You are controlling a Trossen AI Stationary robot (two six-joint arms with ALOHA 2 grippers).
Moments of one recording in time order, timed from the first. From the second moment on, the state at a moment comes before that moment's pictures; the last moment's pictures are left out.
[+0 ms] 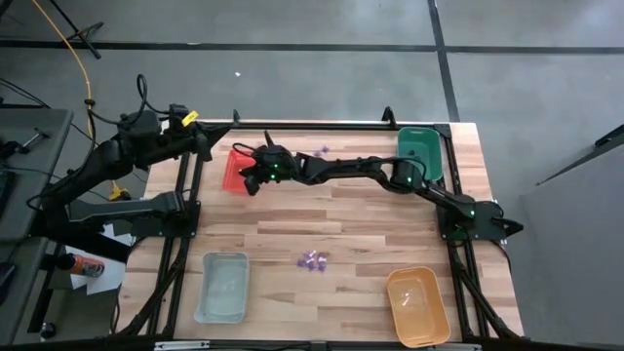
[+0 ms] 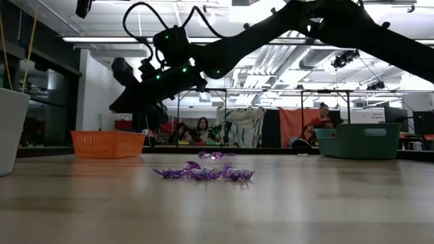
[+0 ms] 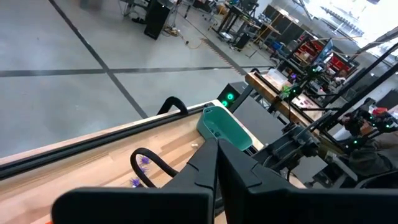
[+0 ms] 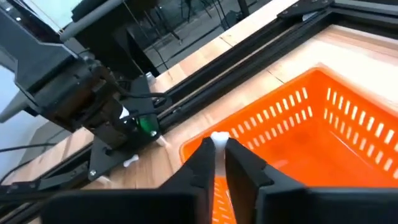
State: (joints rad) left arm 0.42 0.66 1.04 -0.58 -0.14 -0.57; right arm -0.18 2.55 2.09 0.12 -0.05 0.48
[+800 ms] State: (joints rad) left arm 0.42 0.67 1.04 -0.58 -0.14 -0.57; right arm -0.29 2.27 2.09 -0.65 -0.41 0.04
